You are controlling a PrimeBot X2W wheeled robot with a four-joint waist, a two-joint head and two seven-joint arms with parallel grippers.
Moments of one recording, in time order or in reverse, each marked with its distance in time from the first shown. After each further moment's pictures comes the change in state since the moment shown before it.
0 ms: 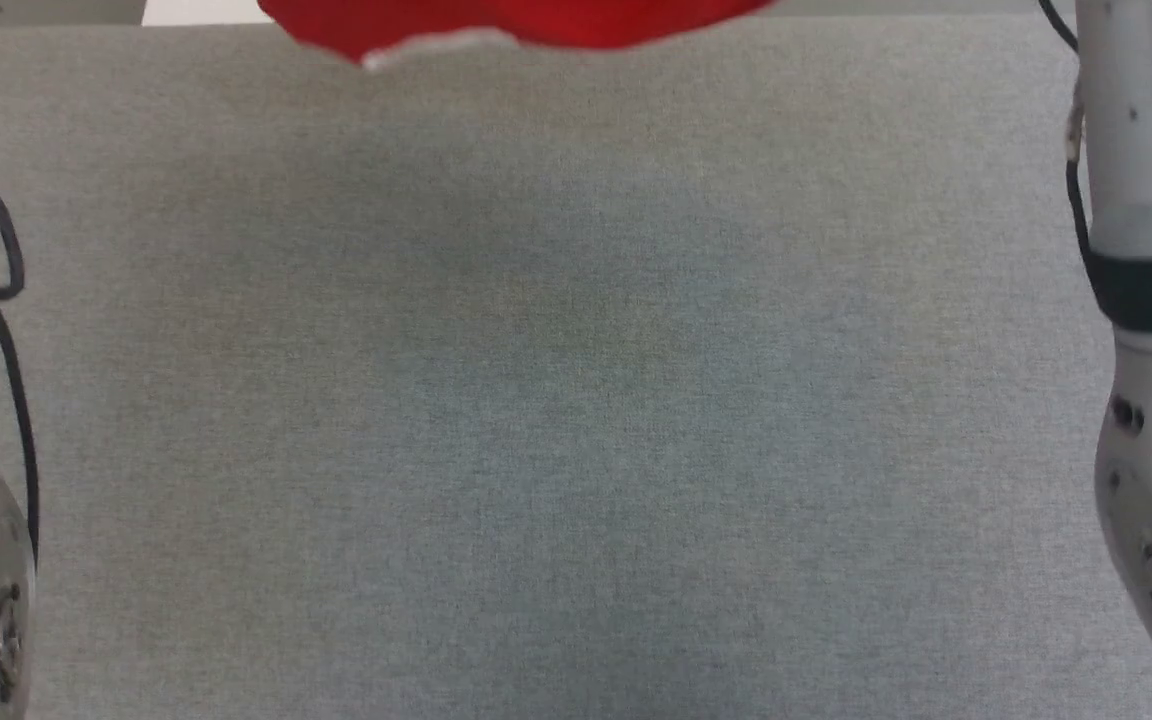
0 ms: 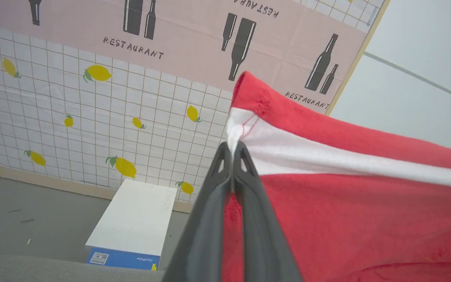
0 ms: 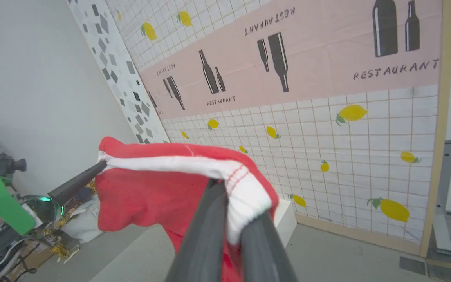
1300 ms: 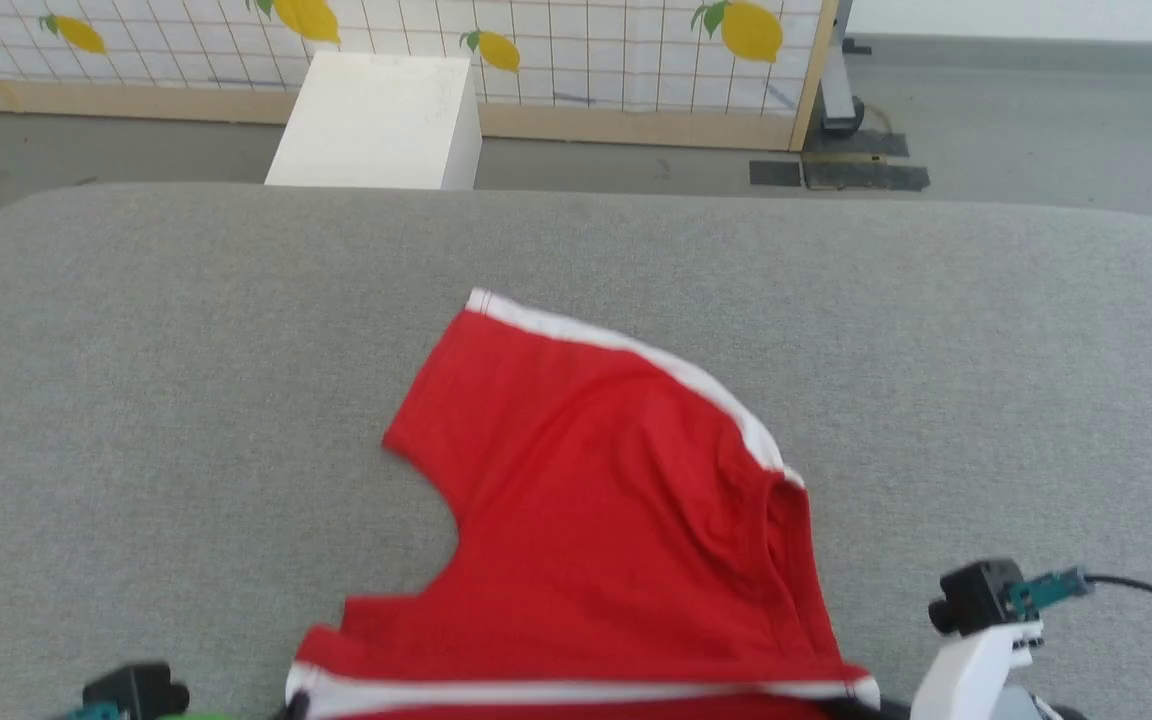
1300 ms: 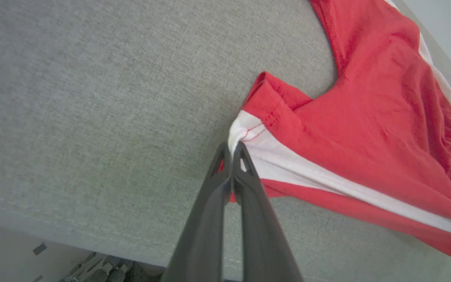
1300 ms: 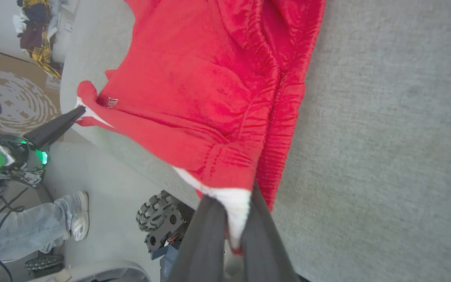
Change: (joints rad) left arm 1.501 -0.052 -0.087 -0.614 -0.150 0.294 0.053; right arm 1.514 -0.078 -0.026 -0.673 0.000 0.000 0.479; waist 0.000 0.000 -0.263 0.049
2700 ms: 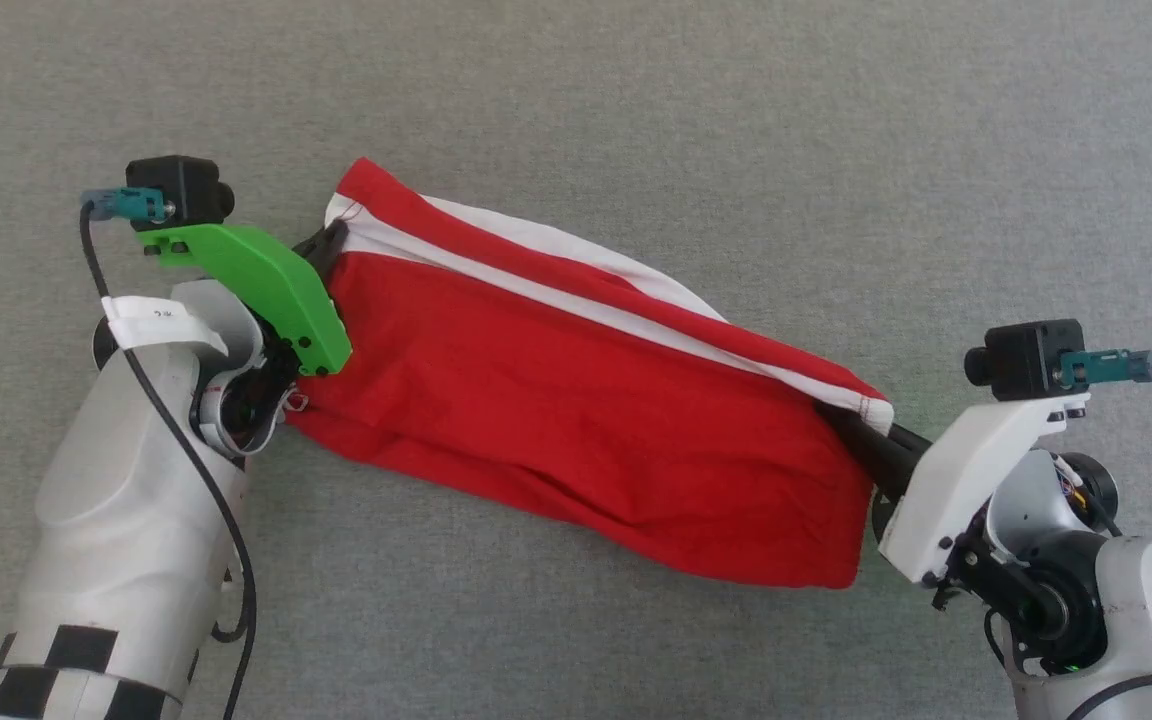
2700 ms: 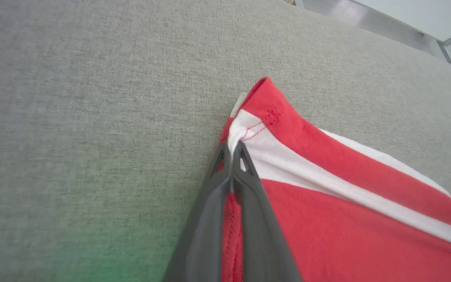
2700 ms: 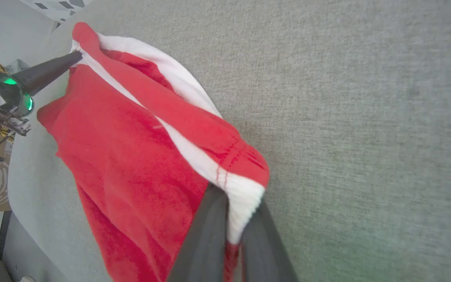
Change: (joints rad) left arm -0.992 -0.033 -0.159 0.698 0.101 -0.304 -0.040; right arm -0.363 0.076 -0.061 0.056 -0.136 0.000 -0.136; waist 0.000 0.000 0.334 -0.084
